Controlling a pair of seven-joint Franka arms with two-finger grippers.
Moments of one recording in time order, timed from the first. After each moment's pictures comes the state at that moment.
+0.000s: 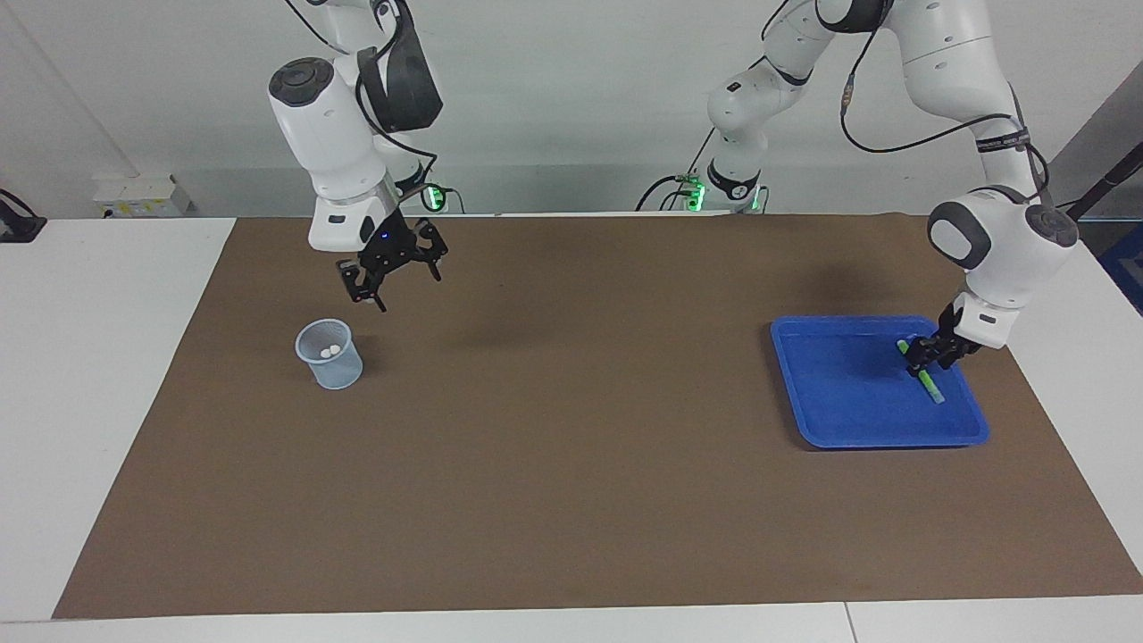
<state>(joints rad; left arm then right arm) 0.52 0.31 -0.21 -2.03 0.07 2.42 0.14 -0.03 -0.10 0.25 -2.02 0.18 2.02 -0.37</state>
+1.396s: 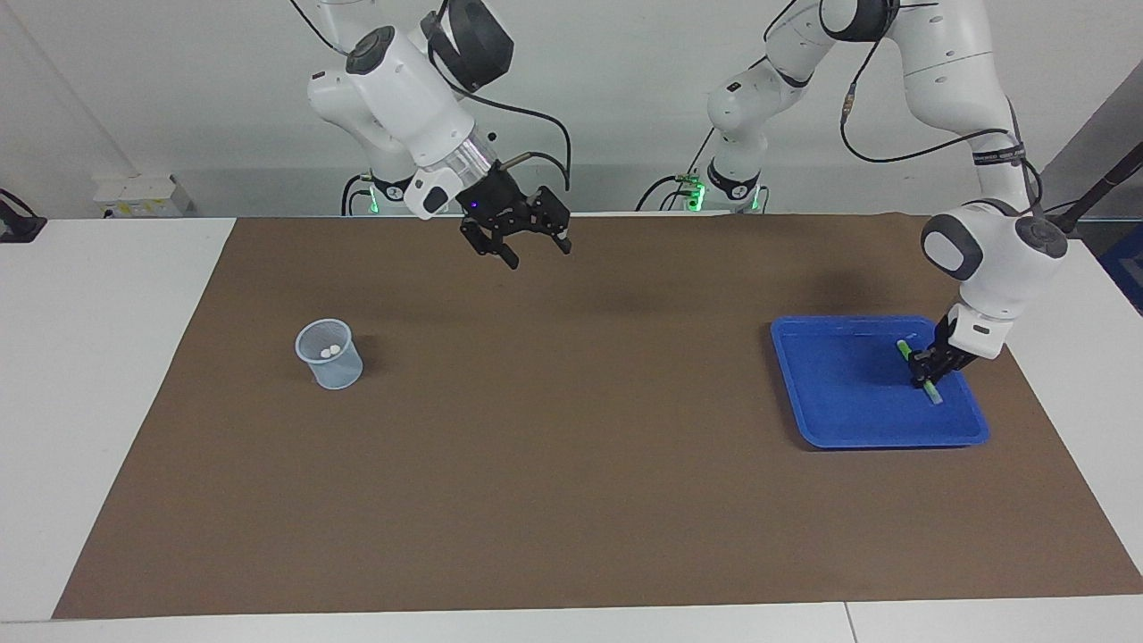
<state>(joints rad) 0.52 0.34 -0.22 -2.01 0.08 2.48 0.14 0.25 -0.07 0.26 -1.97 0.58 2.30 0.58</state>
